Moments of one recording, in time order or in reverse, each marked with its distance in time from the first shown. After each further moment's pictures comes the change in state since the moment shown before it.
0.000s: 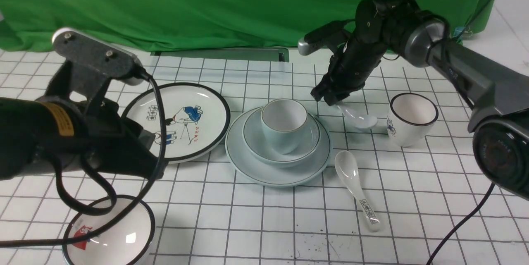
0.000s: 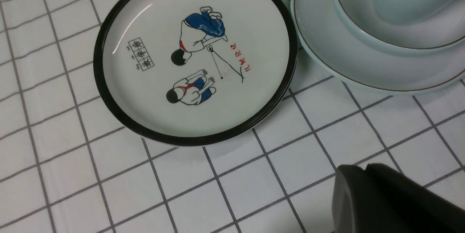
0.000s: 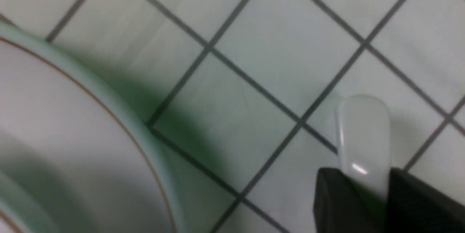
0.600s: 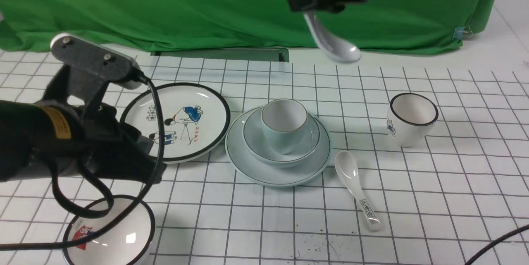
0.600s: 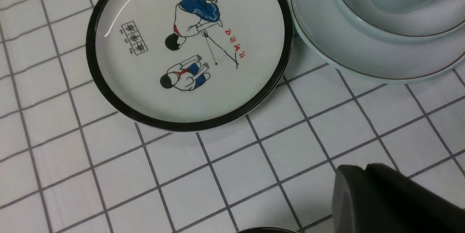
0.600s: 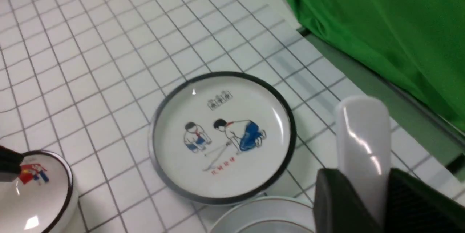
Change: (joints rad) right arm 0.012 -0.596 0.528 0.811 -0.252 -0.679; left arm 0.000 -0.026 0.000 -0.022 0.037 -0.001
